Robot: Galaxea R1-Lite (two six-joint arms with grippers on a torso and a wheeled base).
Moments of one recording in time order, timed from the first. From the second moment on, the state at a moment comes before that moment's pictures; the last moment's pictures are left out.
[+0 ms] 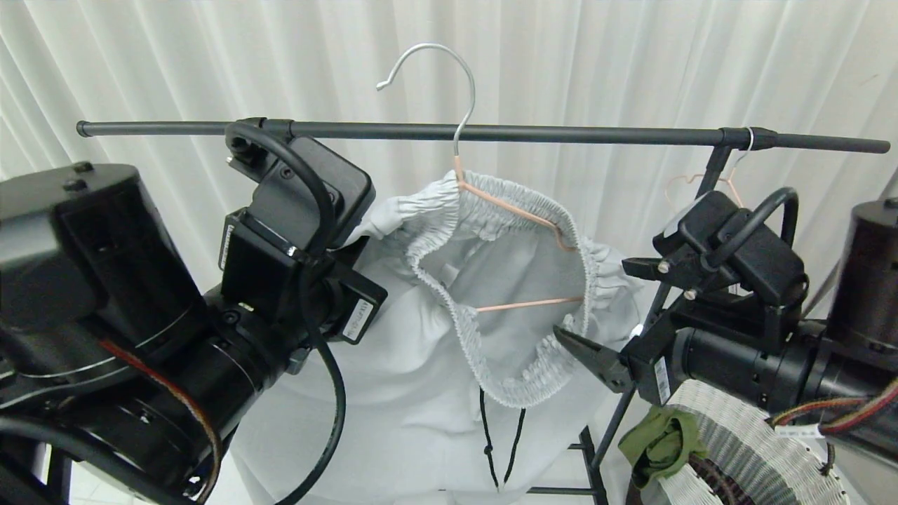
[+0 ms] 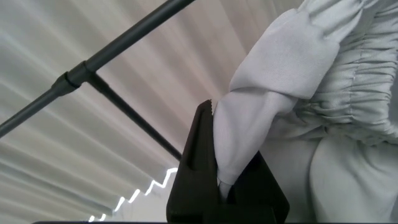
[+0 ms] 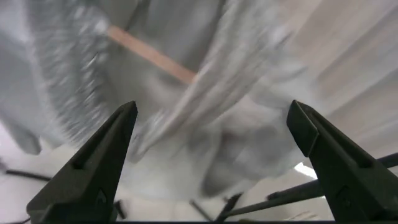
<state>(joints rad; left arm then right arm) -0.82 1.44 -0.72 -0.73 0.57 0.61 0.94 1.42 -0.79 -0.45 -0.27 -0.23</state>
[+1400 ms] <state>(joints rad) -0.88 1.40 -0.65 -0.74 0.55 0.62 0.85 1.64 -1.11 -0.39 -0.24 -0.45</state>
